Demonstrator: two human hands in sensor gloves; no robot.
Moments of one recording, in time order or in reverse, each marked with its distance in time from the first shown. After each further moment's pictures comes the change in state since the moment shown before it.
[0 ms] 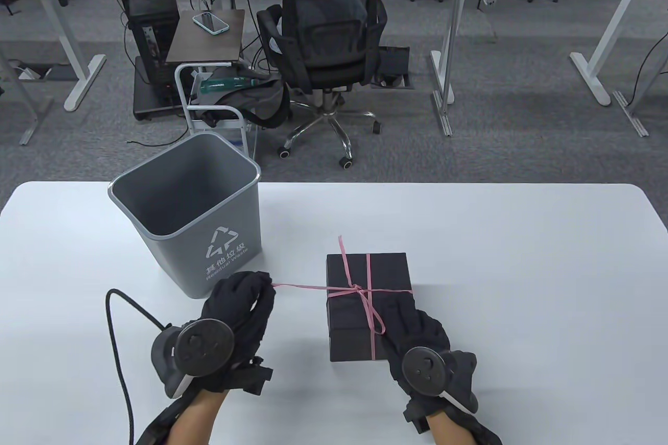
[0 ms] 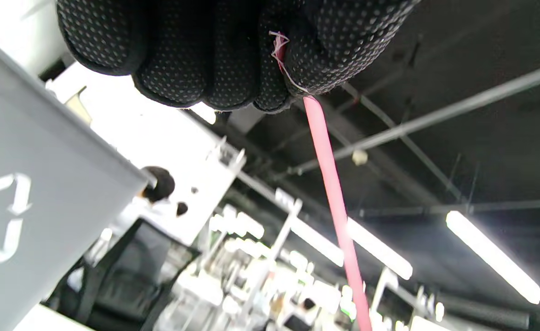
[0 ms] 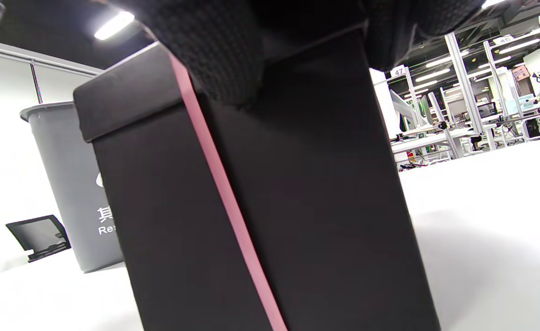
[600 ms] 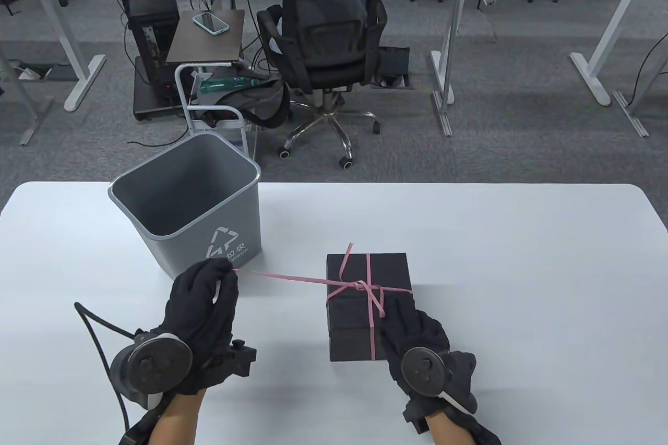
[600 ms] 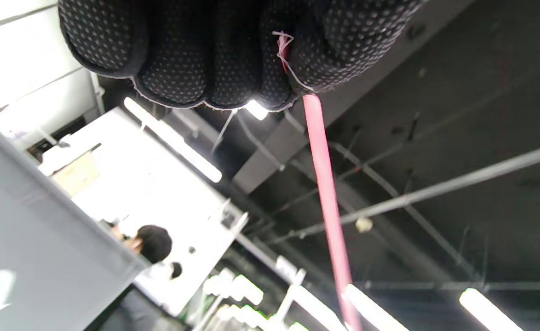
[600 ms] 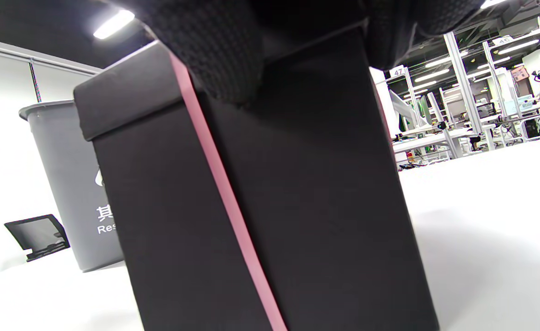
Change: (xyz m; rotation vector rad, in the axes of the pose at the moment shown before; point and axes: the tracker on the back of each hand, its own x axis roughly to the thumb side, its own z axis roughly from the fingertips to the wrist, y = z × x) left_hand -0.015 0.031 -0.004 0.130 0.049 0.004; right_hand 0.001 0.000 0.000 0.001 0.003 0.000
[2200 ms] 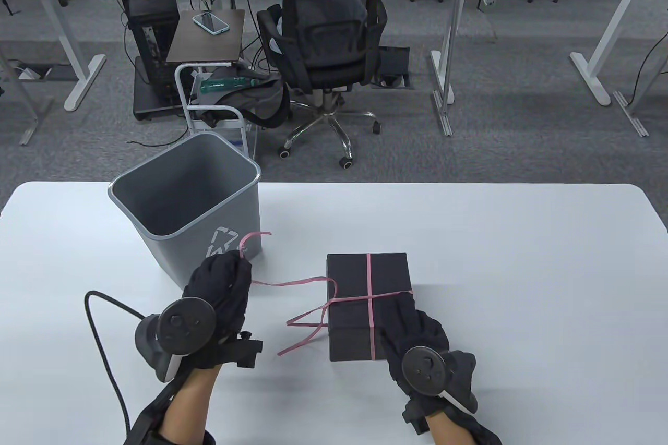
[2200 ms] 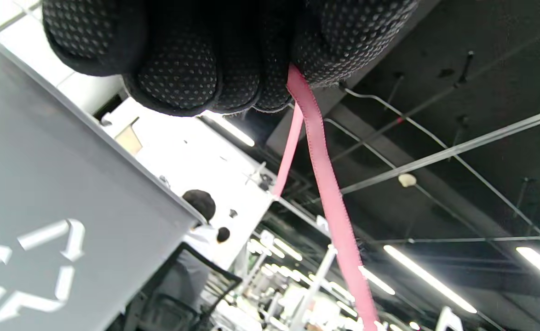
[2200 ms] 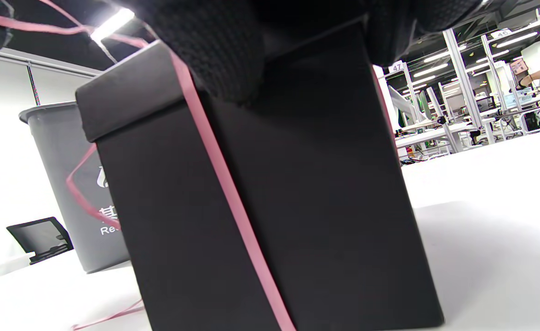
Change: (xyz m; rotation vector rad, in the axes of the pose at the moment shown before) left_hand -0.002 -0.017 -0.017 -0.080 0.095 -0.090; right_hand -0.001 0.002 -0.001 0.008 0.005 -0.018
